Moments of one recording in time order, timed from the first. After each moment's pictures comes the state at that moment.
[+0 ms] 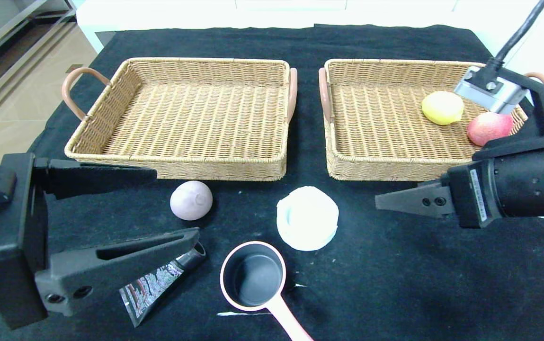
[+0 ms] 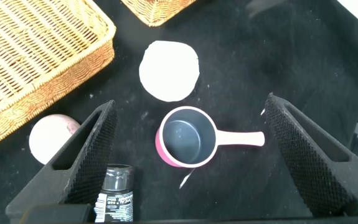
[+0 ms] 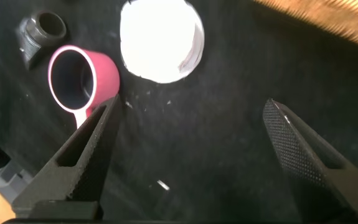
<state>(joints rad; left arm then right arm) -0.60 1.11 -0.98 0.09 -0.23 0.13 0.61 1.48 -1.36 0.44 0.09 0.17</state>
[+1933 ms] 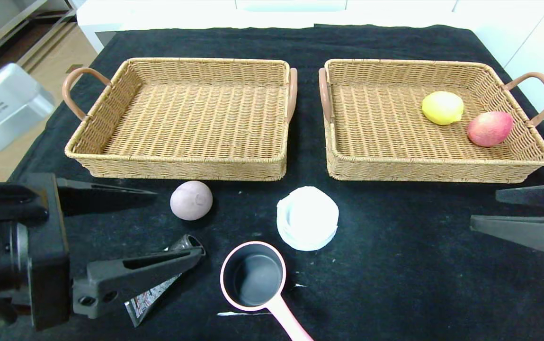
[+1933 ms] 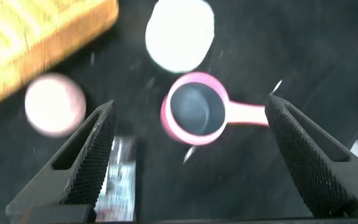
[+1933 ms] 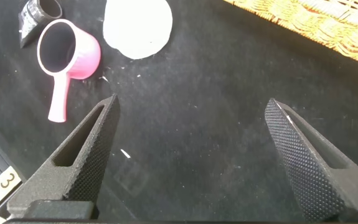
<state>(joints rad) -0.60 1.15 -1.05 0.28 -0.16 0.13 0.26 1.19 -1.02 0.28 0.42 -0.06</state>
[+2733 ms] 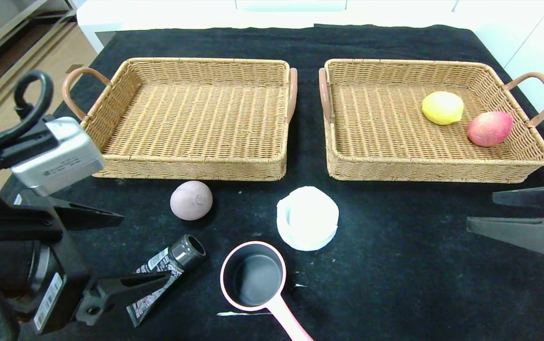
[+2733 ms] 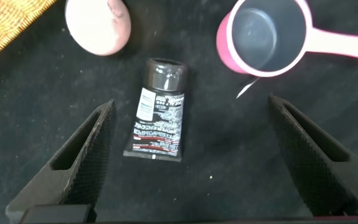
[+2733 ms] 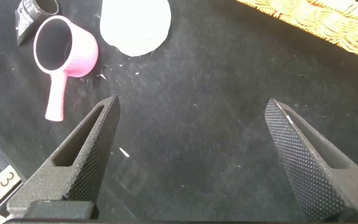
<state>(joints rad) -0.59 1.22 -1.15 0.58 0.09 0.22 0.26 1.20 -1.02 0.28 0.42 -0.06</state>
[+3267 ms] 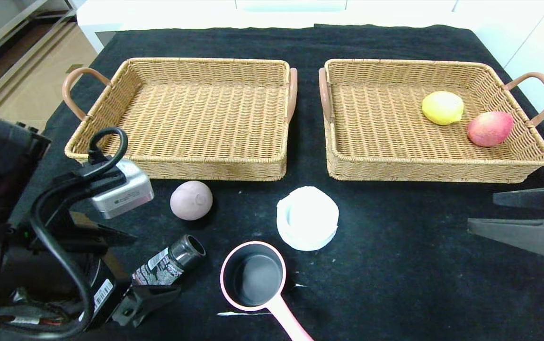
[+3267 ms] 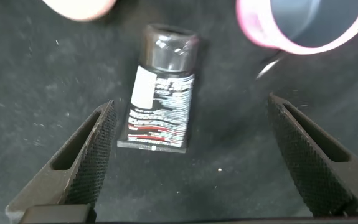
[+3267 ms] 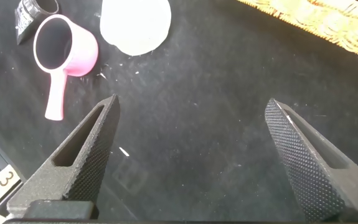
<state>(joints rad) -0.52 1.31 -1.09 0.57 0.09 0.24 0.26 1.20 -1.02 0.28 0.42 -0.06</state>
